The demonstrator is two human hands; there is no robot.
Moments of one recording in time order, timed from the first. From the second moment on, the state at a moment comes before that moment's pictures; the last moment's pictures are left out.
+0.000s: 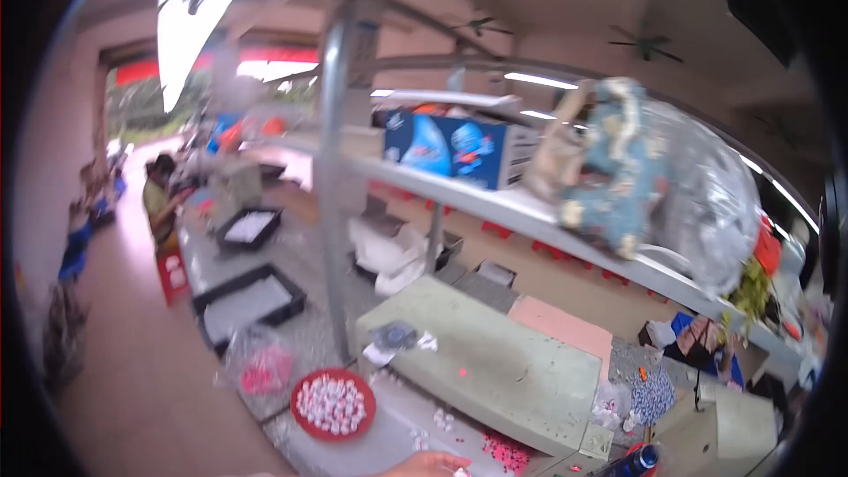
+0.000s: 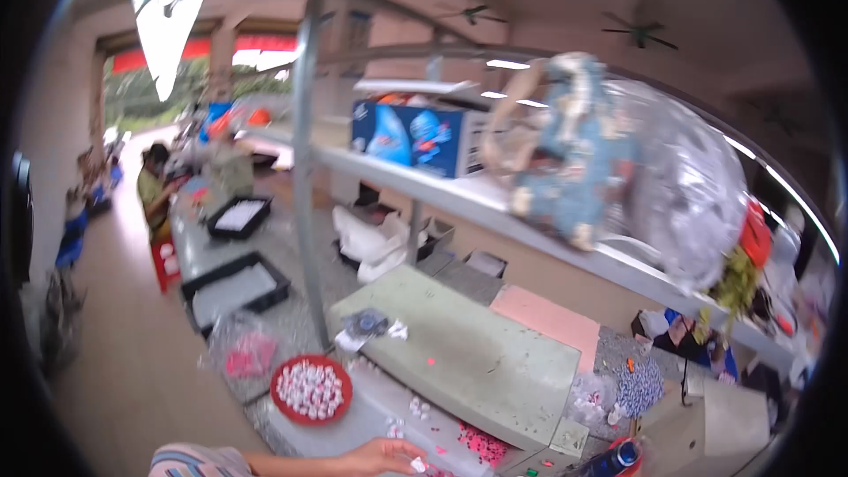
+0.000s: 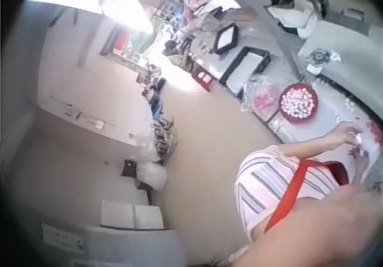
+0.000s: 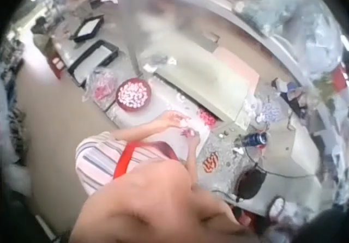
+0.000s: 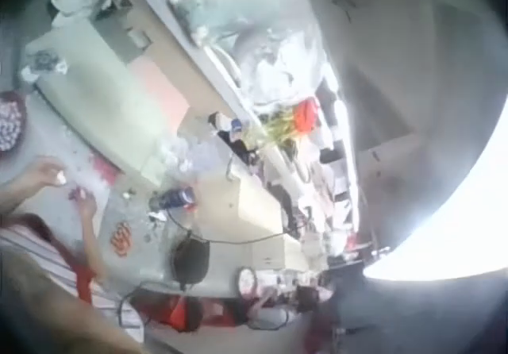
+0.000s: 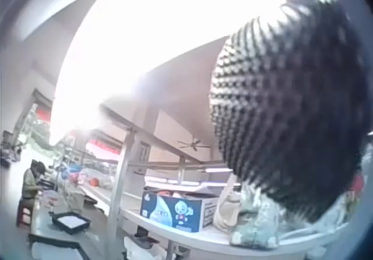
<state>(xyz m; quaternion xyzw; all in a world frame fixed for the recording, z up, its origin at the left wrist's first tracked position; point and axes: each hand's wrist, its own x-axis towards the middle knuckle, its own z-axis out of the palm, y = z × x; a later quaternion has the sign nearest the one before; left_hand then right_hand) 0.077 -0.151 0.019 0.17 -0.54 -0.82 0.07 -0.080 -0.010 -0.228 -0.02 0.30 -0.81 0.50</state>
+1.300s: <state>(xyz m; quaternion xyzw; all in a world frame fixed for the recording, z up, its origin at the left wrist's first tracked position) 0.060 -0.089 0.074 0.19 -0.52 -0.79 0.27 -0.052 0.044 0.078 -0.18 0.52 -0.77 0.33</state>
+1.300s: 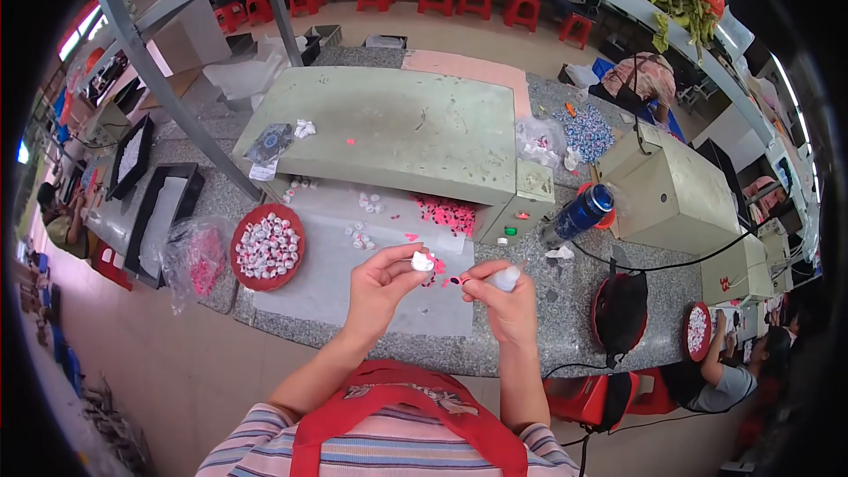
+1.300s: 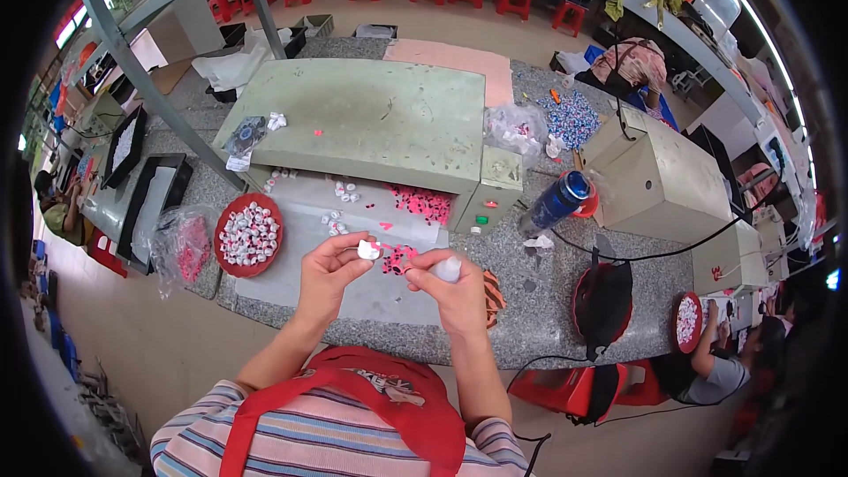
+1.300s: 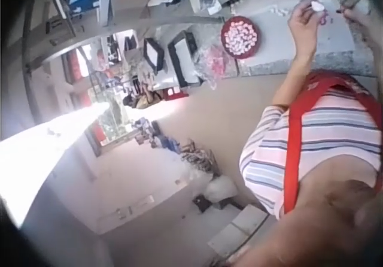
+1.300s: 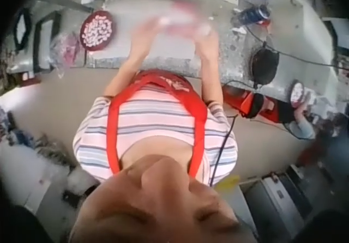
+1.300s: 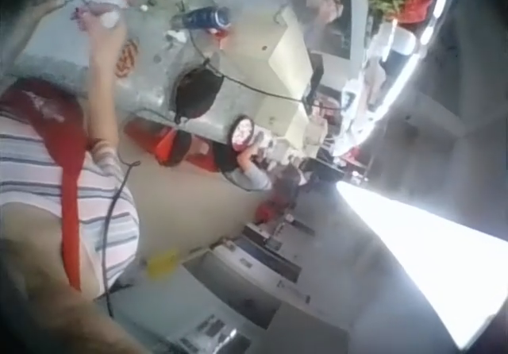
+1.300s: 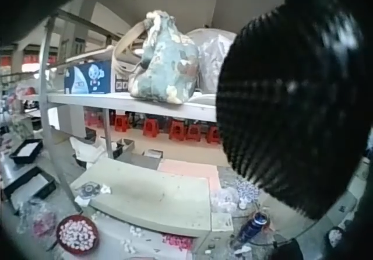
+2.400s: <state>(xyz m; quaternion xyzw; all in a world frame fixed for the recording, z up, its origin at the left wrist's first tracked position) 0.107 -0.132 0.115 0.00 -0.55 -0.78 0.30 0.036 -0.009 0.138 -0.23 0.54 -0.78 0.21</state>
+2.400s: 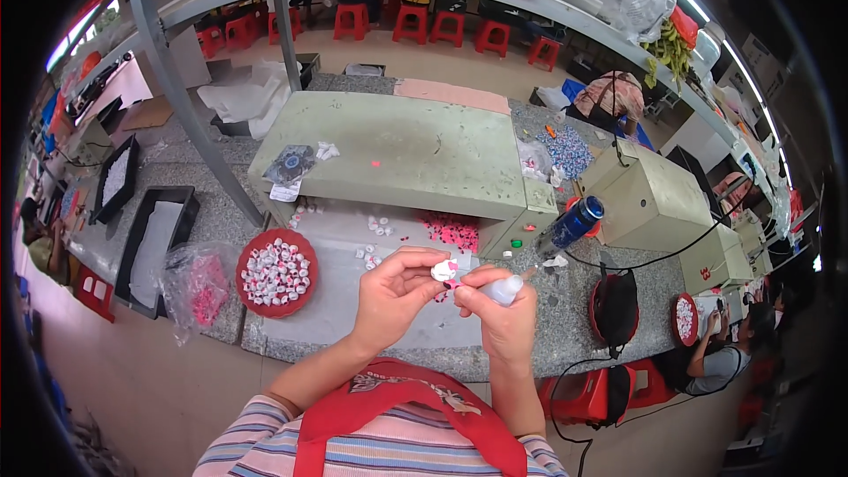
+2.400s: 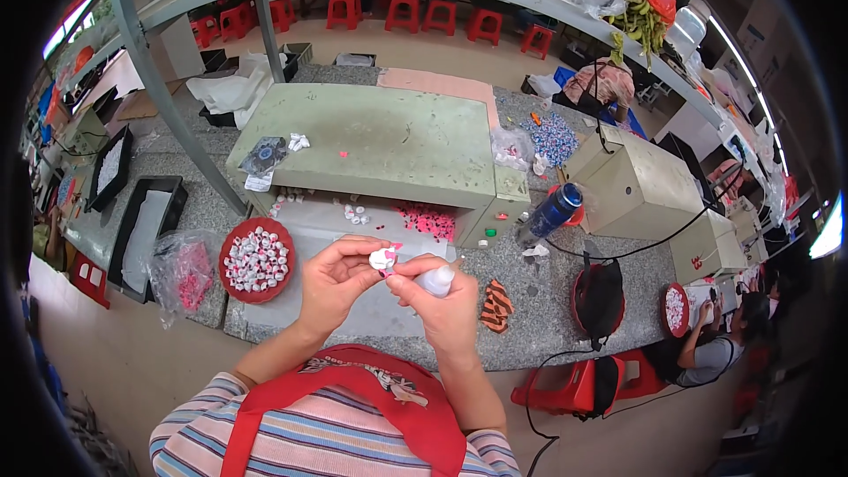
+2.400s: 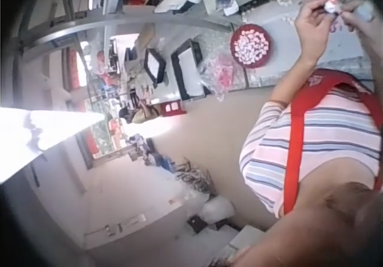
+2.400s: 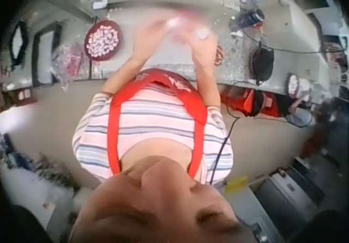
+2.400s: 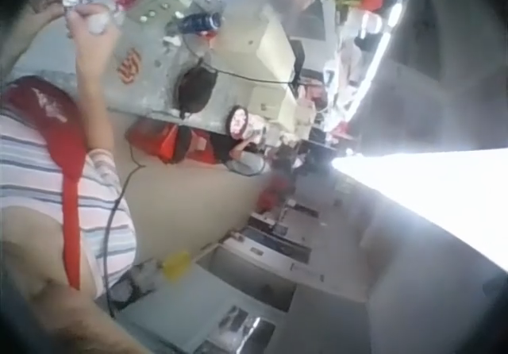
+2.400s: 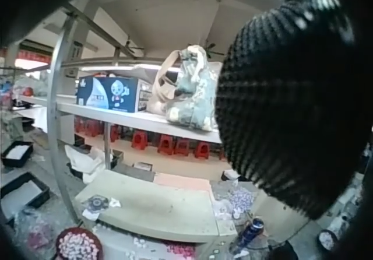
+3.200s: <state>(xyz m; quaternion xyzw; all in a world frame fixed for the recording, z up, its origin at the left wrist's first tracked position) 0.095 -0.139 0.090 0.01 -0.58 -0.76 0.30 0.011 -0.020 0.103 -0.32 0.62 -0.70 0.14</state>
